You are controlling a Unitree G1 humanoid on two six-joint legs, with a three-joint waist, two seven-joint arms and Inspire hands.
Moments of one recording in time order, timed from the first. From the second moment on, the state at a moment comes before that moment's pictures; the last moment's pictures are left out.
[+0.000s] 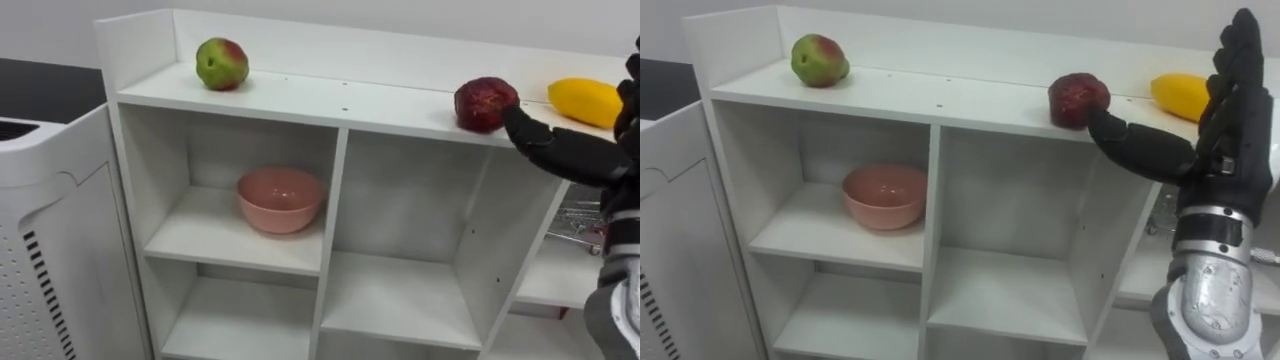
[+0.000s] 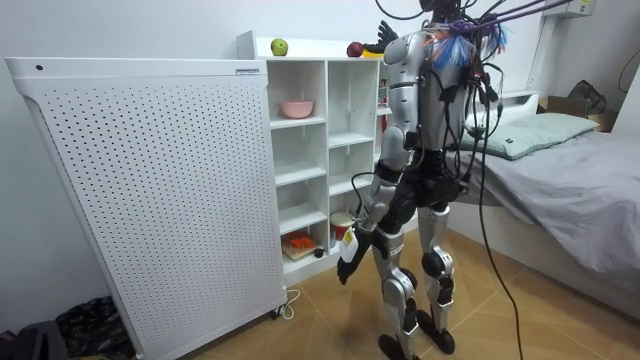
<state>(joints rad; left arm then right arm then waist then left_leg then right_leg) 0.22 0.21 0.00 1.10 0.47 0.05 0.13 -0.45 -0.38 -0.12 0.03 0.18 -0.13 -0.39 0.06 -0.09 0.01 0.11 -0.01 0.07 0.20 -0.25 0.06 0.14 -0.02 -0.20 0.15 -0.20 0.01</state>
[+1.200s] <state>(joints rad) 0.20 0.23 0.08 1.06 0.51 0.07 0.12 -0.49 -0.51 -0.06 0.21 0.27 -0.09 -0.24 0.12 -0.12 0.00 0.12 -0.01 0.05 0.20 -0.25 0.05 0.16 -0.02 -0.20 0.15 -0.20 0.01</state>
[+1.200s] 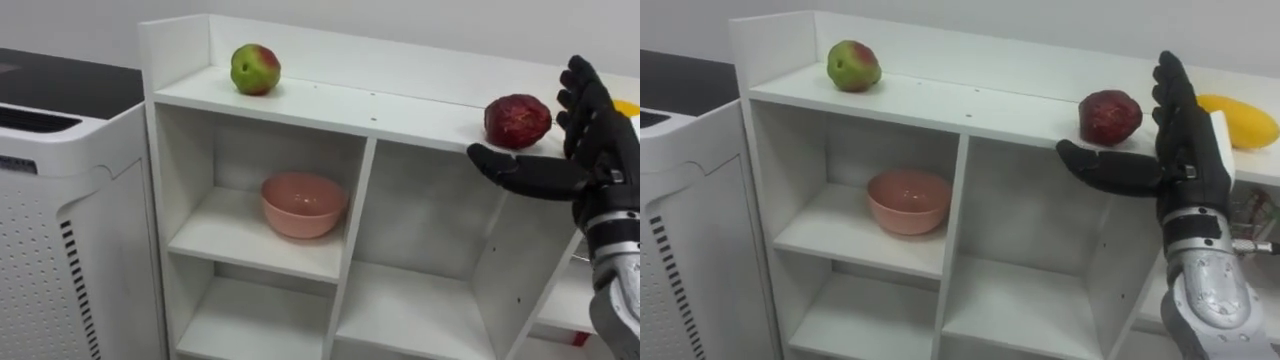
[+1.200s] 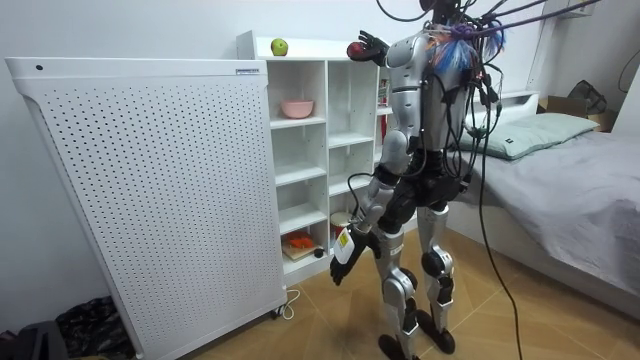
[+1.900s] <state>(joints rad) 0.20 0.24 0.08 1.06 0.51 0.07 0.12 -0.51 -0.51 -0.06 0.22 0.27 -0.09 -0.24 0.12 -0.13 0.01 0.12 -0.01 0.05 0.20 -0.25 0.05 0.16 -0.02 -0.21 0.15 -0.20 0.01</state>
